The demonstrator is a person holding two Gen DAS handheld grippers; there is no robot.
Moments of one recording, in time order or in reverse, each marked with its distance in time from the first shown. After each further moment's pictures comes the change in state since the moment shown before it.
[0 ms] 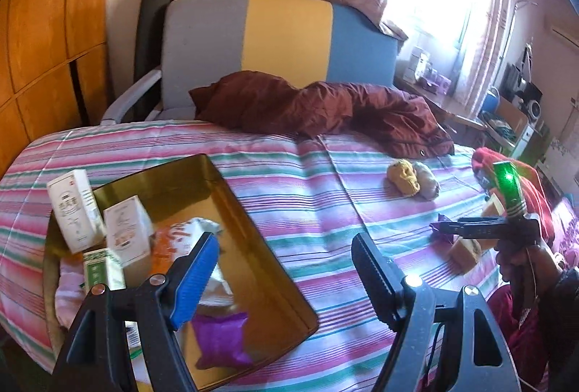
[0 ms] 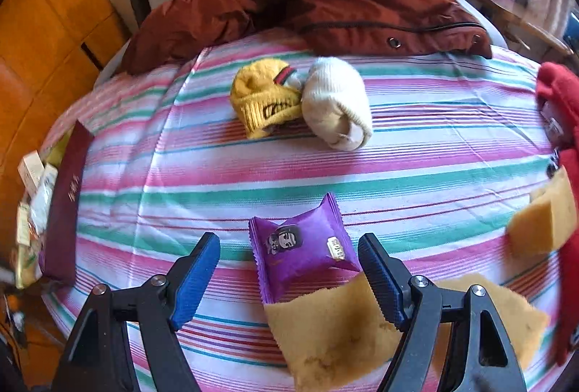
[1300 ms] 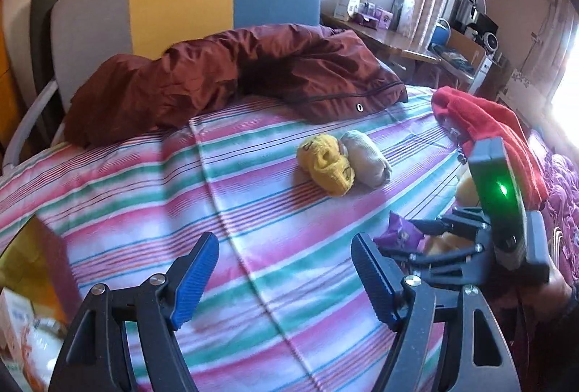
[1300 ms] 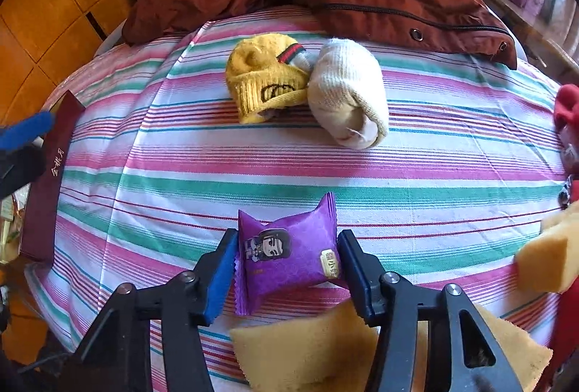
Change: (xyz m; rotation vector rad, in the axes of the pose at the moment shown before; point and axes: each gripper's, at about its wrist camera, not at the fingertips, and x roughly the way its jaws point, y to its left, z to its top) left arm 0.147 -0.139 0.051 0.207 0.204 -0.189; right arm 0.018 -0.015 0.003 -0.092 0.064 -0.001
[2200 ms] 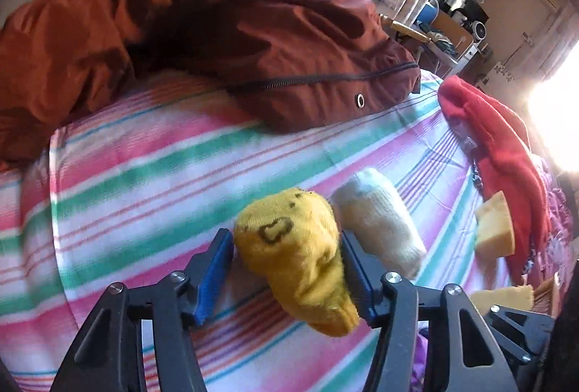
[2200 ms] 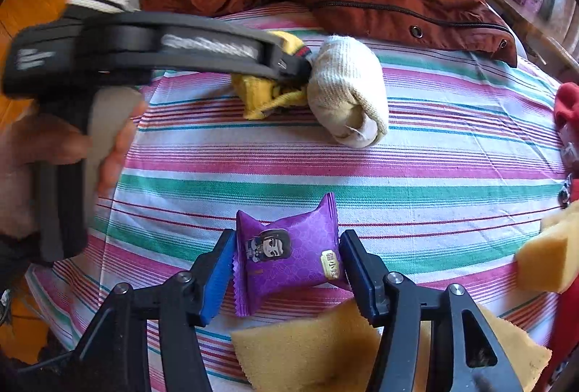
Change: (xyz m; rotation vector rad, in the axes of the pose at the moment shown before) left arm 0.159 -0.019 0.073 -0.015 0.147 -0.171; right arm 0.014 0.016 0.020 0.009 0.017 -0.004
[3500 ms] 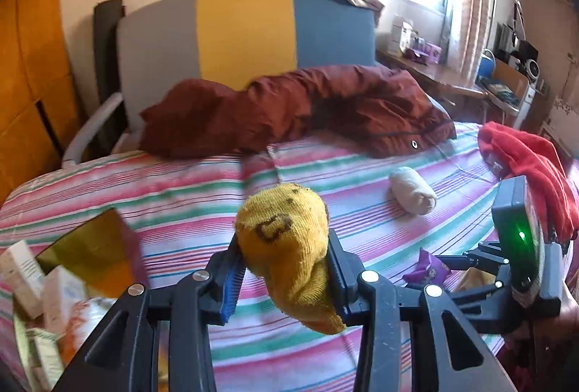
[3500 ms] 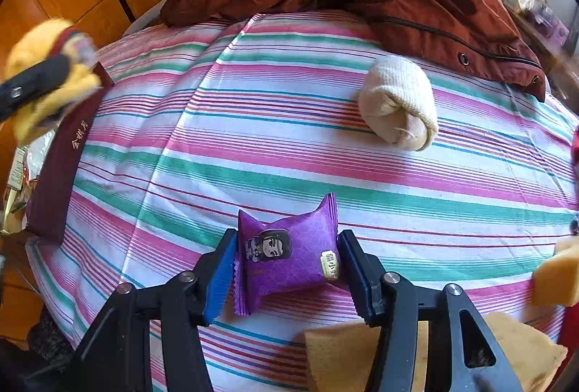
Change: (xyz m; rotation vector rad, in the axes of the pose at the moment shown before) left arm -0.208 0.013 -0.125 -0.072 -0.316 0.407; right arm -0.006 0.047 -0.005 -0.113 -0.034 0.053
